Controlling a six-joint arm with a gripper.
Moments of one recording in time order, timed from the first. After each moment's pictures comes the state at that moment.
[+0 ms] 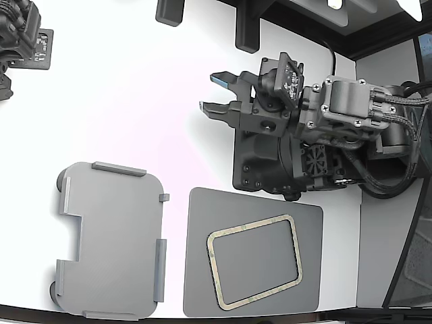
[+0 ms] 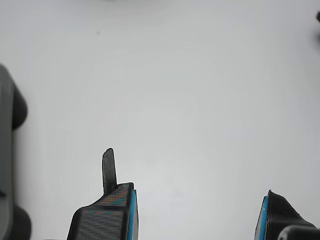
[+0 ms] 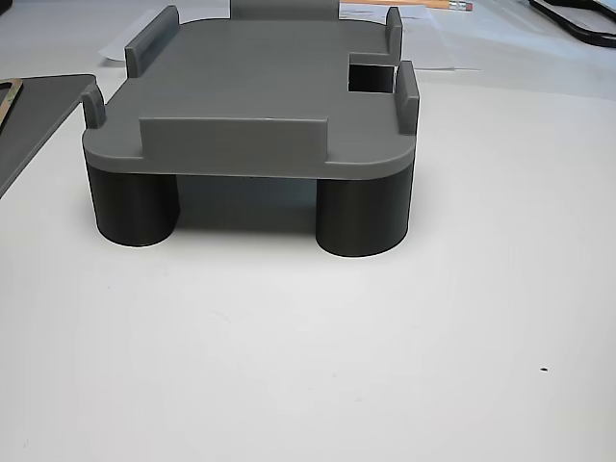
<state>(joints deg) 6.5 168.0 152.4 56.6 16.6 10.8</state>
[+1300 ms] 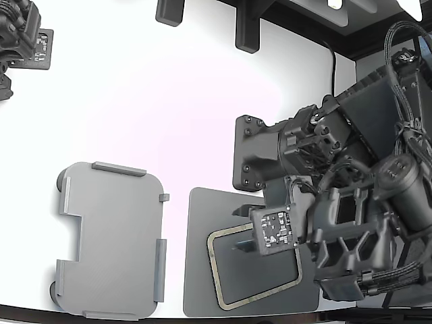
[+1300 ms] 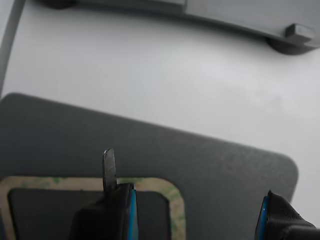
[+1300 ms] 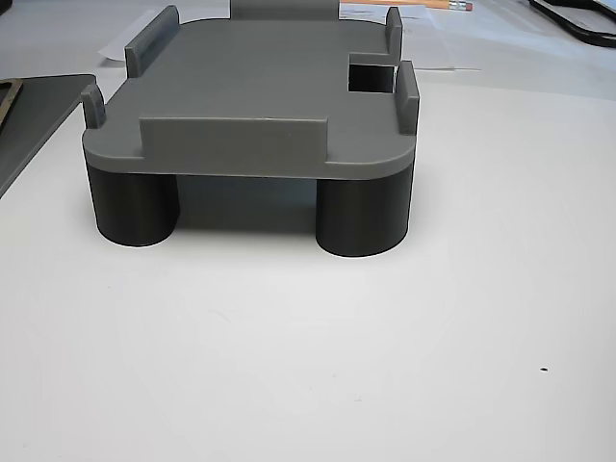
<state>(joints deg) 54.1 125.5 119.1 82.6 12.2 42.5</state>
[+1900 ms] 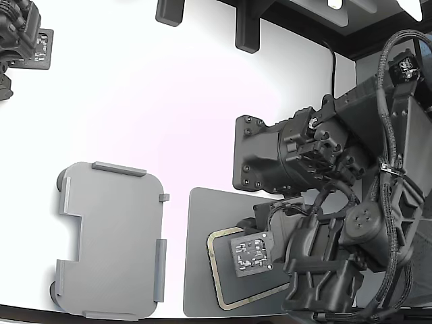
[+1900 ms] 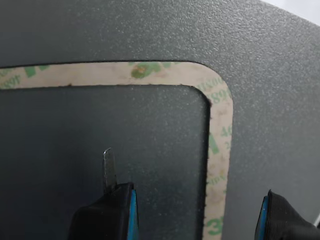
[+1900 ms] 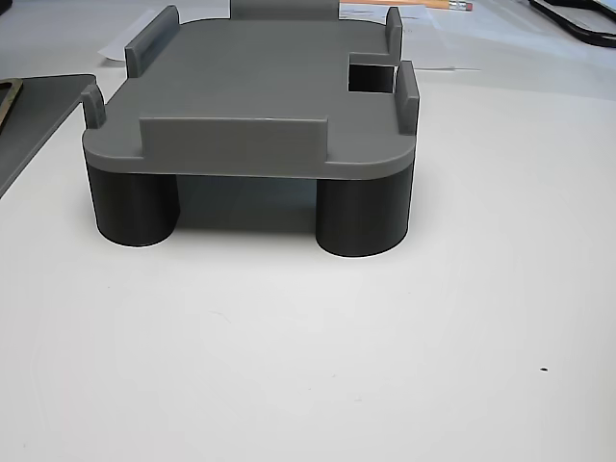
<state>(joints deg) 62.4 113.5 123.0 79.9 6.9 49.4</state>
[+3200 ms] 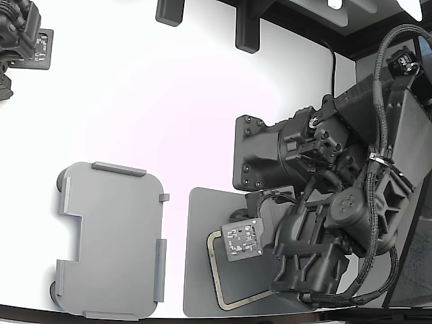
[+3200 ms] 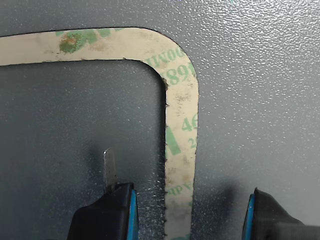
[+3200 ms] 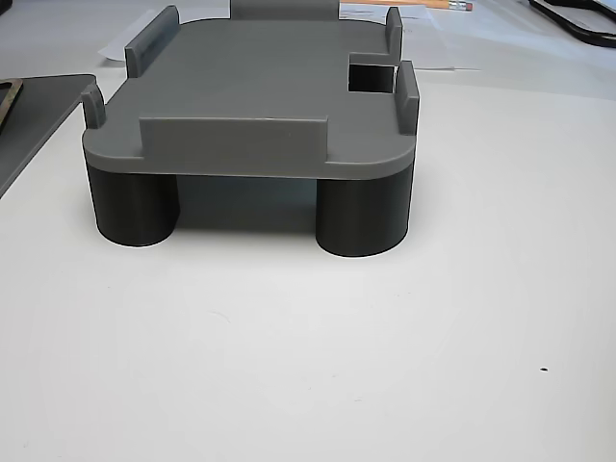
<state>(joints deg) 61.2 118.2 135.3 72.8 6.0 47.7</state>
